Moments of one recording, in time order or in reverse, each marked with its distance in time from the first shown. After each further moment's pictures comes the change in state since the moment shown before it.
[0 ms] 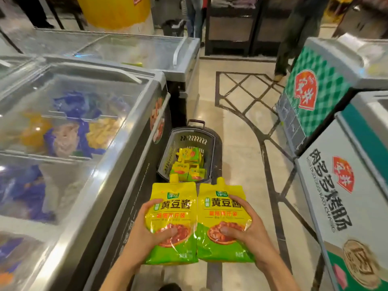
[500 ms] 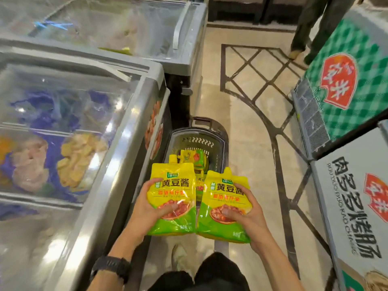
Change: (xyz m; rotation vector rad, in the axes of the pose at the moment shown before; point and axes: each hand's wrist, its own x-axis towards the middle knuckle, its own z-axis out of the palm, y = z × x) left_hand 0.301 0.045 -0.040 -0.039 0.022 -0.136; right_hand 0.284 -0.032 0.033 0.023 0.135 0.118
